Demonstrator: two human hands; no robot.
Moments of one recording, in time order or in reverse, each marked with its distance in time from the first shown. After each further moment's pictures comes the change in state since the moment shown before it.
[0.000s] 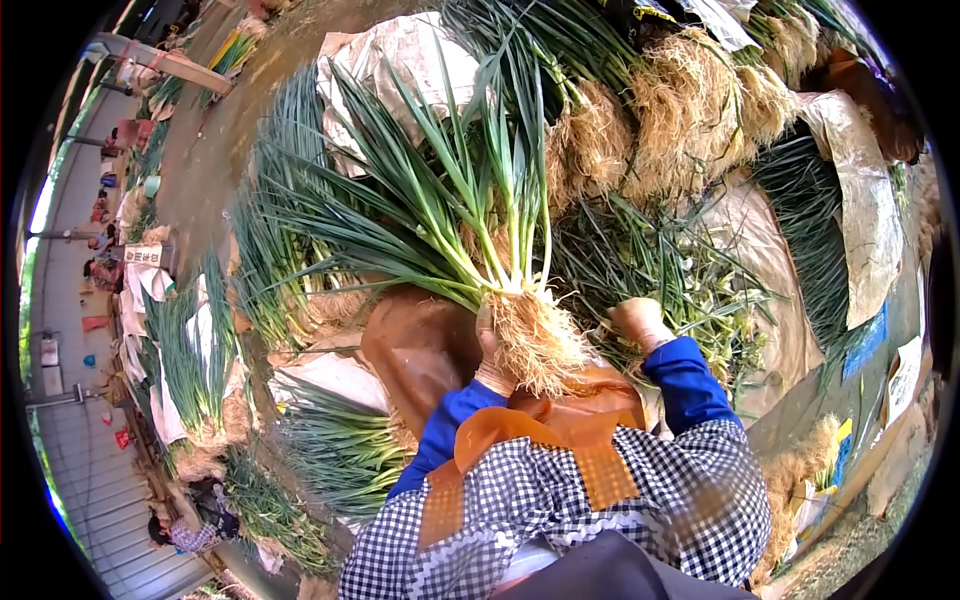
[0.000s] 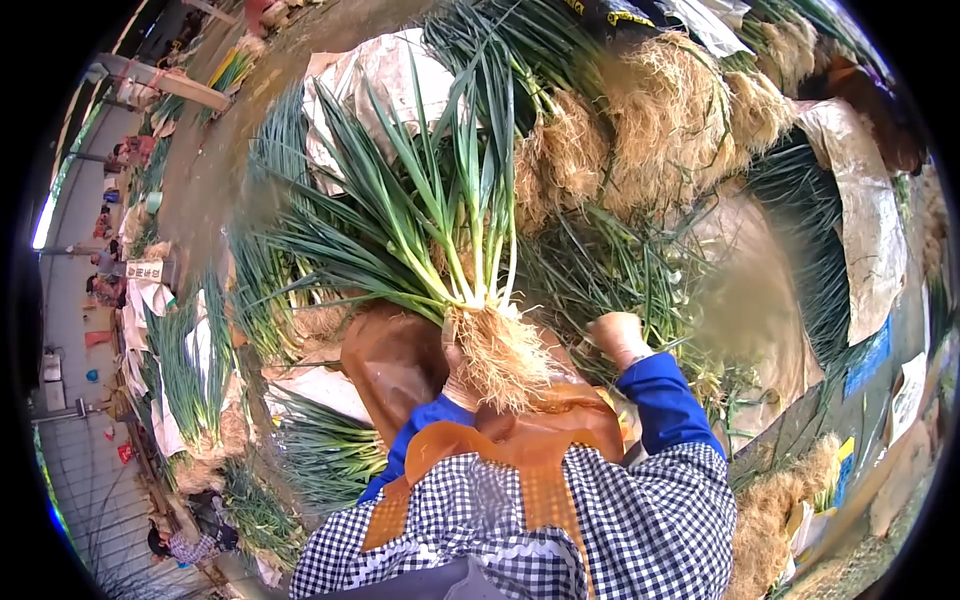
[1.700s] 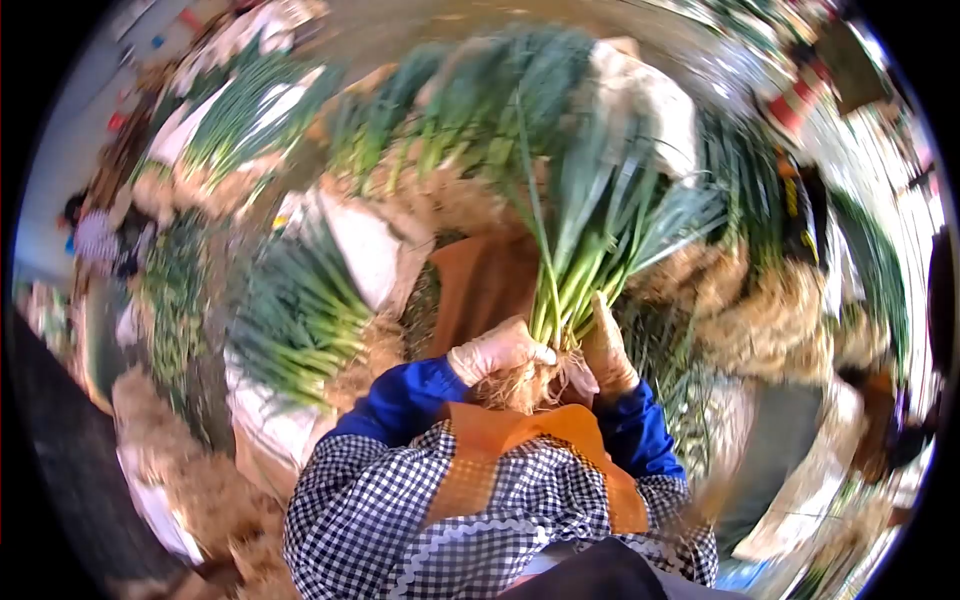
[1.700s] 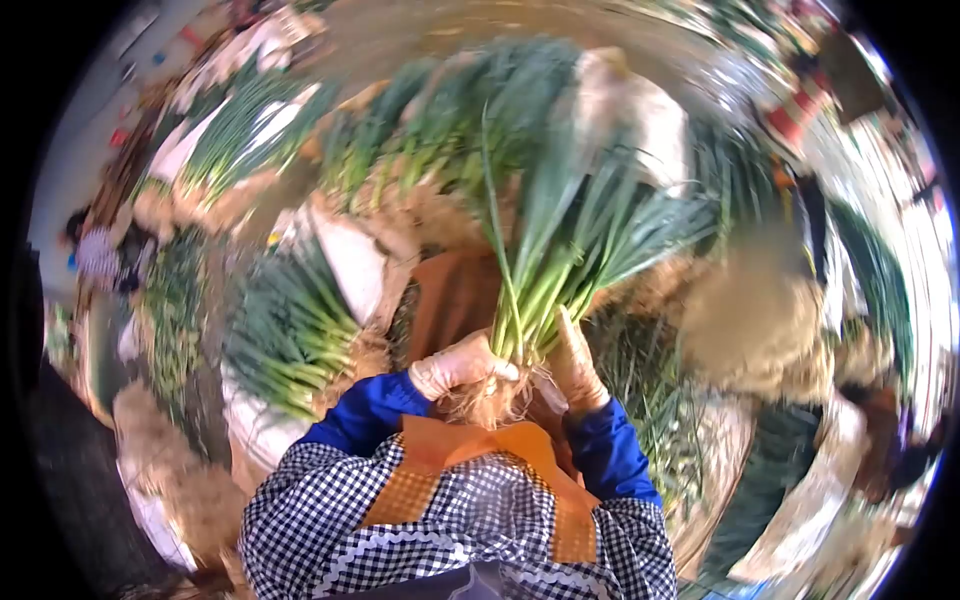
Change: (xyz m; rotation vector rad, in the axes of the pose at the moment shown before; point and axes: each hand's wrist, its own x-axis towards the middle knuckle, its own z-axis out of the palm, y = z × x) left_hand -0.103 0.102 0.007 1.063 0.085 0.064; right_hand 0.041 -0.214 -0.055 1.754 -0.435 -0.448
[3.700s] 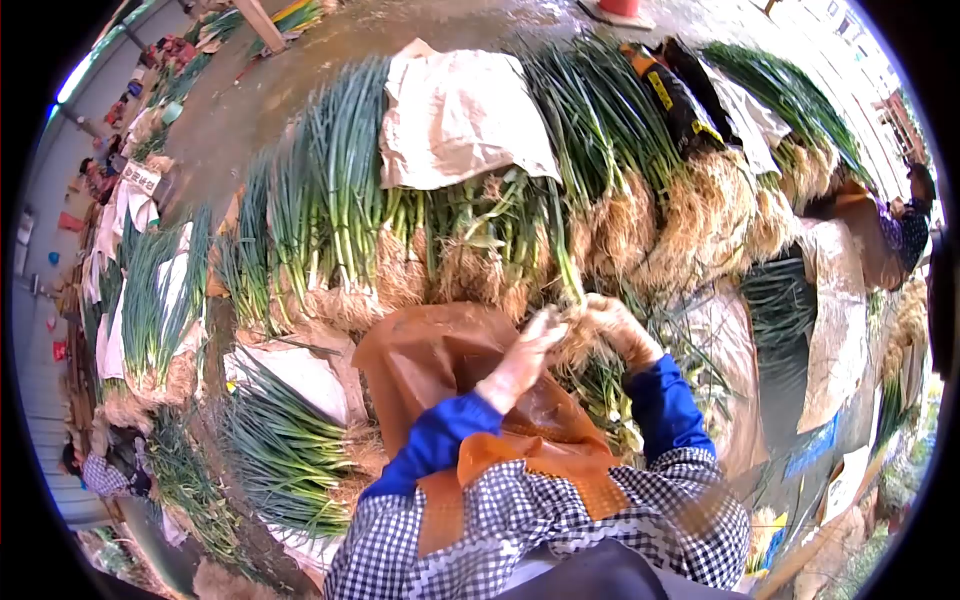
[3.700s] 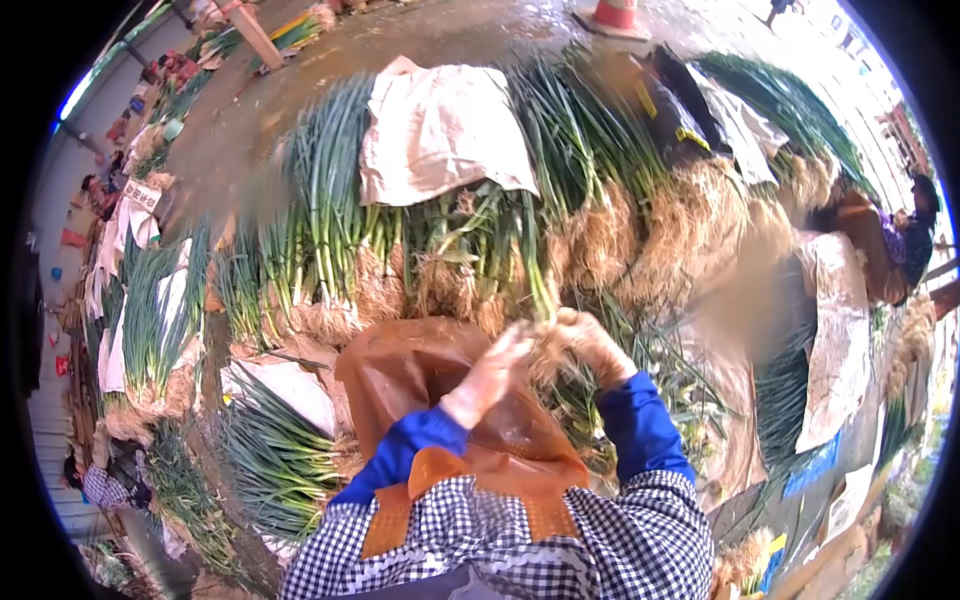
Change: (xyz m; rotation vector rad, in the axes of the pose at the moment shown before) left_hand 0.138 -0.033 0.120 -0.267 0.123 0.023; right_hand -0.058 -0.095 -0.138 -0.507 0.288 0.011
